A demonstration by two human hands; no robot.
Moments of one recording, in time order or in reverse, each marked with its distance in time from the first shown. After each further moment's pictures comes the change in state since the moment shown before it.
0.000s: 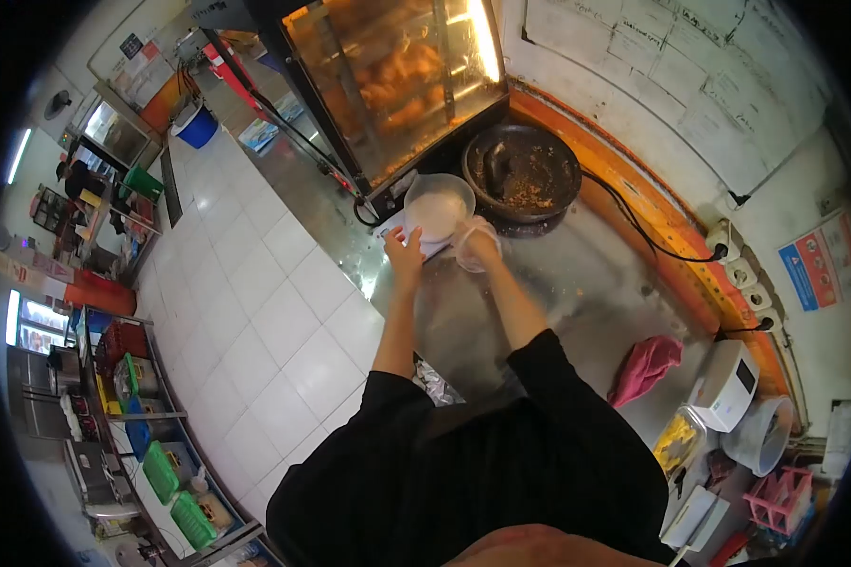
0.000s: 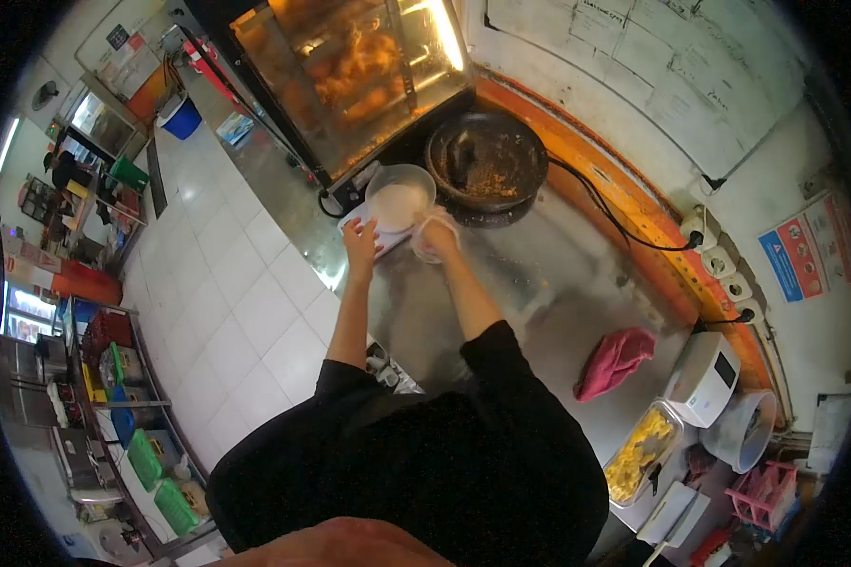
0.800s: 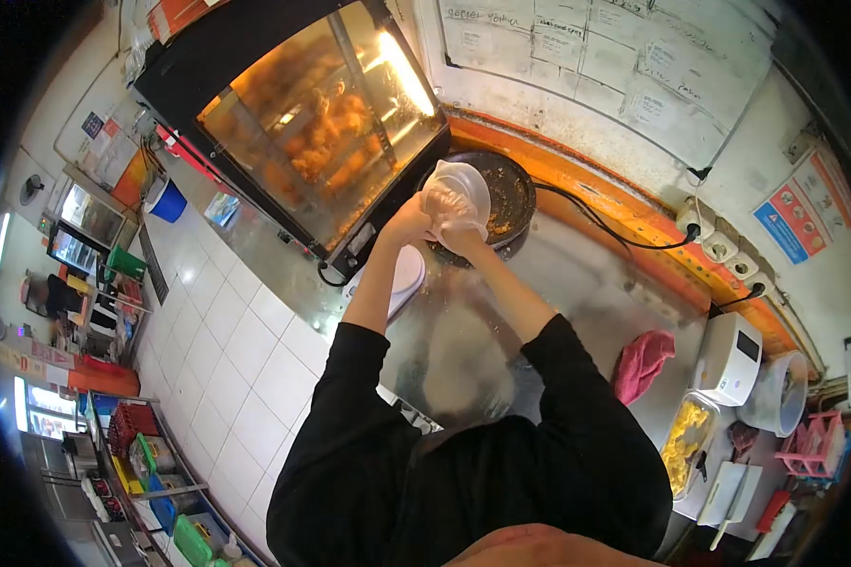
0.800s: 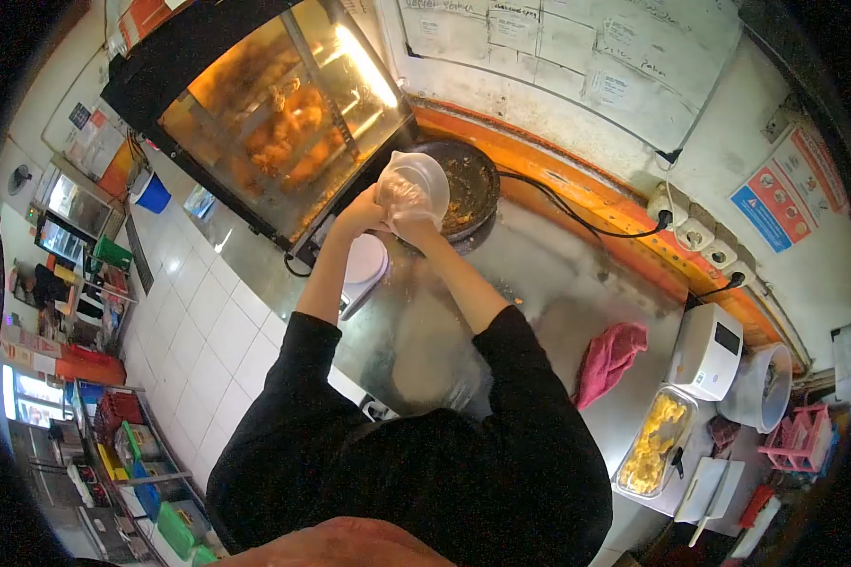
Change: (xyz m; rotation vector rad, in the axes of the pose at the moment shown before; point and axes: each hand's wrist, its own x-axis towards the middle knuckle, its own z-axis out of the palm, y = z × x) left_hand 0.058 0.130 0.126 0.328 -0.965 -0.037; right_hand 0.063 -0.100 -0.149 0.648 0.148 -0.295
